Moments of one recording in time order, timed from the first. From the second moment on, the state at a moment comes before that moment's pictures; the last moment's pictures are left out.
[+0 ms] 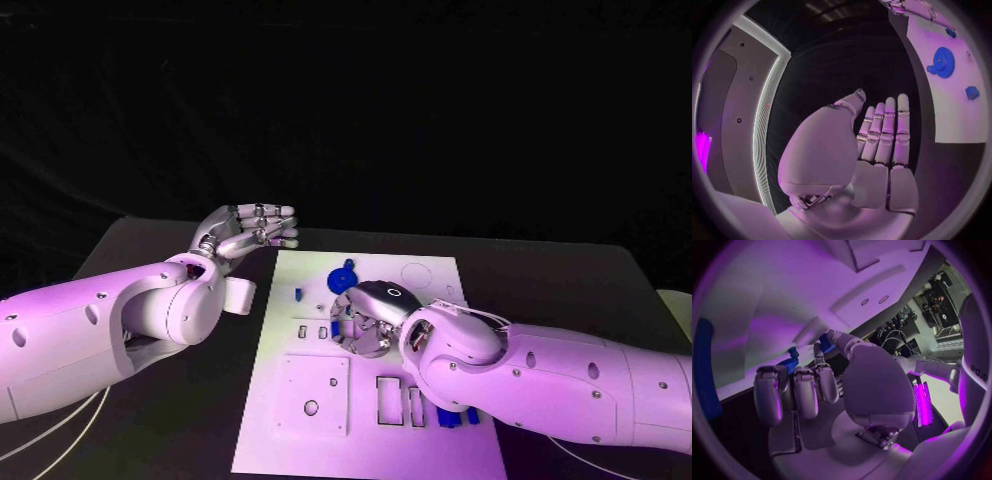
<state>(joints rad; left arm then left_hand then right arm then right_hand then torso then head) 1.33 -0.91 -0.10 1.58 0.00 -0.42 0.44 1.53 -0.16 0.36 0.14 0.05 0.86 0.22 0.24 0.17 1.05 0.17 0.08 0.07 0.97 0.12 0.34 0.30 0.17 0.85 0.21 0.57 0.27 1.21 -0.61 -0.15 1.61 -1.55 -0.42 -0.28 1.24 -0.21 0.54 0.07 0.21 0.93 0.14 0.30 0.47 1.44 0.05 1.43 1.31 1.47 -0.01 1.56 1.31 0.03 1.47 0.09 1.50 1.31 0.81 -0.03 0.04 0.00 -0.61</state>
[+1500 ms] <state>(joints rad) 1.33 -0.92 -0.10 1.58 0.00 -0.42 0.44 1.53 -0.16 0.36 0.14 0.05 0.86 0.22 0.24 0.17 1.05 0.17 0.07 0.07 0.97 0.12 0.34 0.30 0.17 0.85 0.21 0.57 0.27 1.21 -0.60 -0.15 1.60 -1.55 -0.42 -0.28 1.24 -0.21 0.53 0.07 0.21 0.95 0.12 0.31 0.47 1.45 0.05 1.44 1.31 1.47 -0.01 1.56 1.31 0.03 1.47 0.09 1.50 1.31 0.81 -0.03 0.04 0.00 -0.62</state>
